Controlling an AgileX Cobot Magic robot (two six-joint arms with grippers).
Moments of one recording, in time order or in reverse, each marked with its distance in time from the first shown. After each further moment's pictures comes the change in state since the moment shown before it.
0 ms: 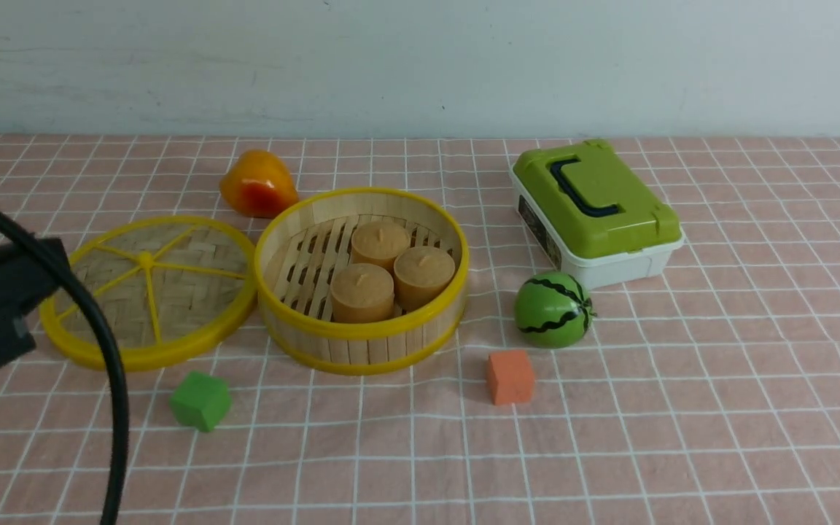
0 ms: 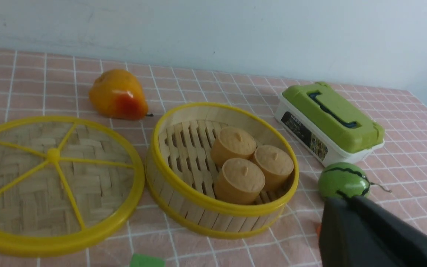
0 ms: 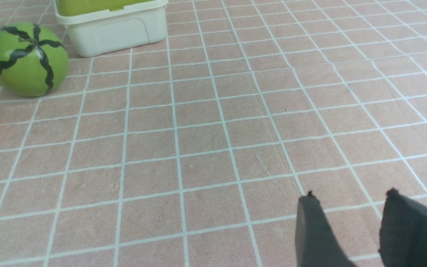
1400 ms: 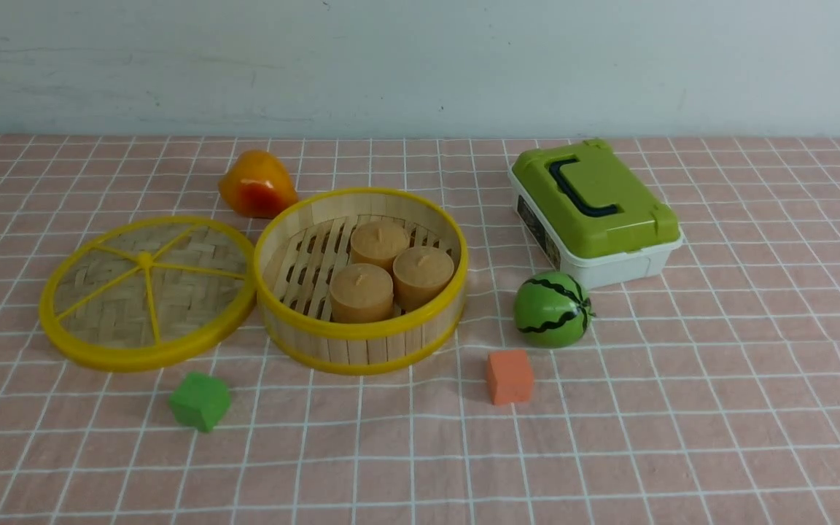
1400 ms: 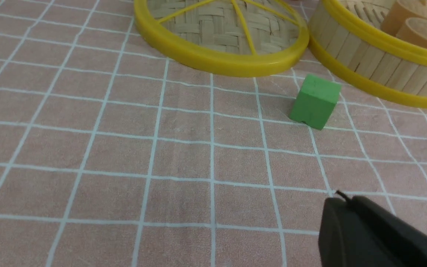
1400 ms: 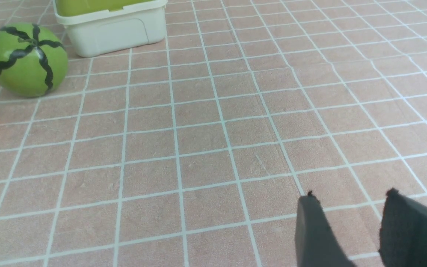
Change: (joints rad) right arm 0.000 0.000 0.000 0.000 0.000 0.000; left arm -0.005 -0.684 0.635 0.768 -0.014 -0.680
